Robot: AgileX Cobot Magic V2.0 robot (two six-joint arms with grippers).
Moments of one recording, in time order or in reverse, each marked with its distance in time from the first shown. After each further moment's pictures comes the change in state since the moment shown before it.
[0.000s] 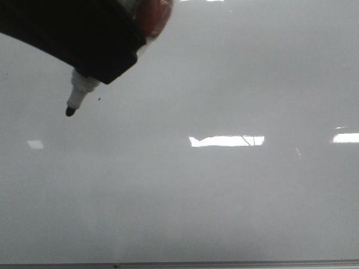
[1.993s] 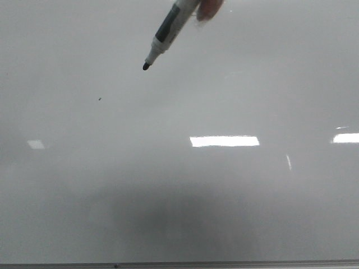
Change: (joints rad) left arm -0.012 -0.605 0.364 -0.066 -0.125 -0.202; right arm 0.007 0.287 -0.187 -0.061 -0.115 -0.041
